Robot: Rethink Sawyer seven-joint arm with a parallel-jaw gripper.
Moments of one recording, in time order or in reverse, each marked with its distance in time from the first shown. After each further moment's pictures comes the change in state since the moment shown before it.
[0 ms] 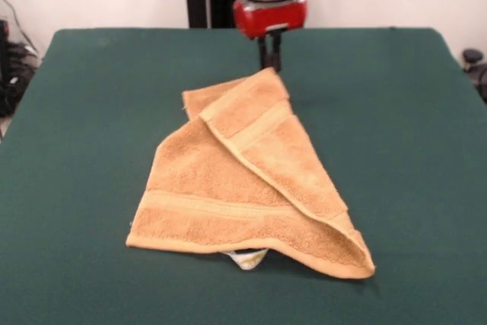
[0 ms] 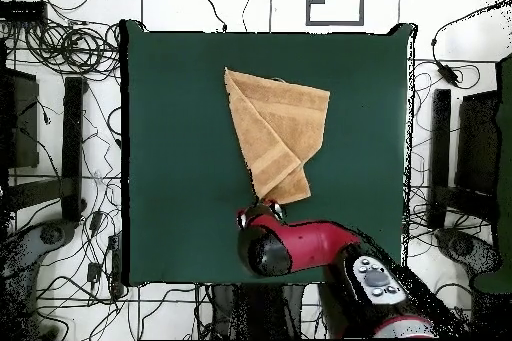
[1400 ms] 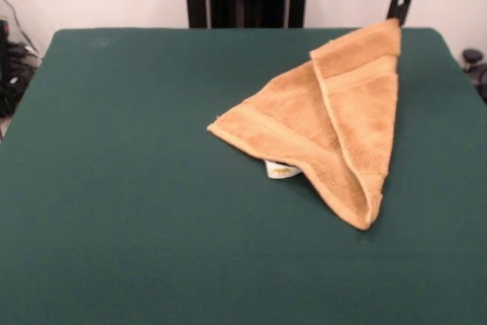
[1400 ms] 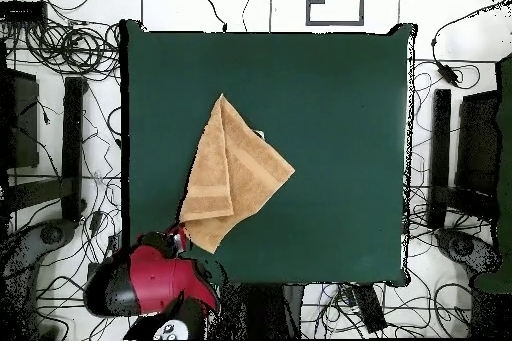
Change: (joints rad) arm 0.818 -0.066 -0.385 0.032 0.627 0.066 0.122
